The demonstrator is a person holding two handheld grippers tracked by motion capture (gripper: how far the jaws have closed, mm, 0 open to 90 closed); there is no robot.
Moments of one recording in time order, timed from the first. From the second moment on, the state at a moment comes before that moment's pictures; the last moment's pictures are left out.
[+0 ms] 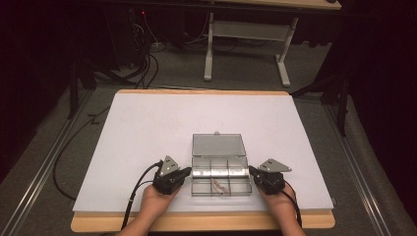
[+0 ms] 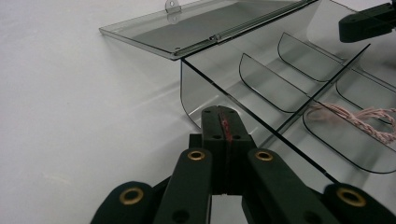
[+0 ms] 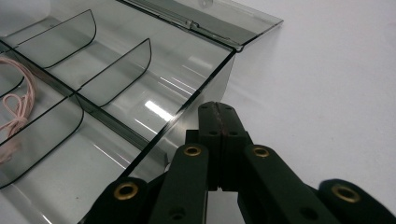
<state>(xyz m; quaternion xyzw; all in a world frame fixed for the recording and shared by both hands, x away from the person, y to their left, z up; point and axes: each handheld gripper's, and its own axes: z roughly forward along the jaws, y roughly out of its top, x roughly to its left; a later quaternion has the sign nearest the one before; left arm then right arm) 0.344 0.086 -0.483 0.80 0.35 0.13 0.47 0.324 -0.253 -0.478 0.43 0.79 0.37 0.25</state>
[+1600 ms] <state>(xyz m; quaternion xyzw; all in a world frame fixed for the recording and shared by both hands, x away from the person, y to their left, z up) 0.414 0.078 -0.485 0.80 0.40 0.13 0.42 0.376 -0.258 -0.479 0.47 0.78 0.35 0.22</state>
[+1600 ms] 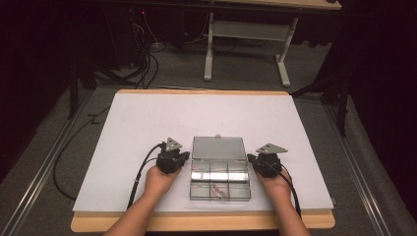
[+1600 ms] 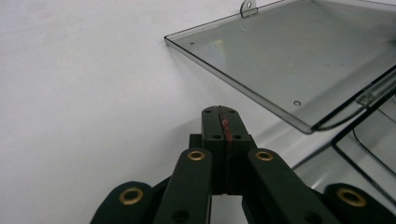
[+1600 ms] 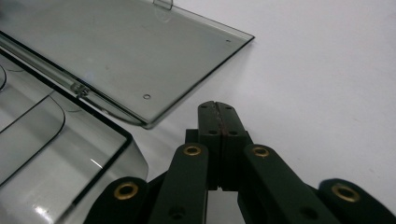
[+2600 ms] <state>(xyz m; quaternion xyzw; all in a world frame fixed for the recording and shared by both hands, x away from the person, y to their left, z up) 0.425 0.071 -0.479 0.80 0.40 0.13 0.43 0.403 -0.242 -0.473 0.46 0.78 0.35 0.23</state>
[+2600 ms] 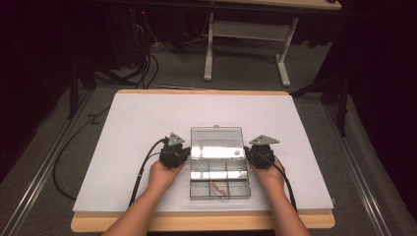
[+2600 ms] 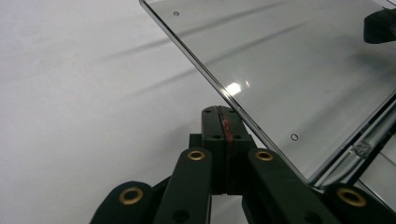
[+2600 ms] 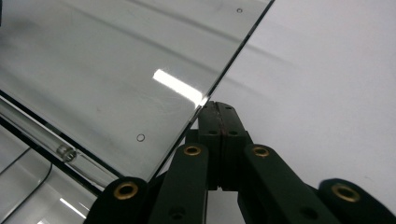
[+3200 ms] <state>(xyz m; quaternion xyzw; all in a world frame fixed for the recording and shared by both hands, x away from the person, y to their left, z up) 0.422 0.073 -0.462 0.78 0.40 0.15 0.46 0.400 -0.244 -0.457 0.46 0.77 0.38 0.25</state>
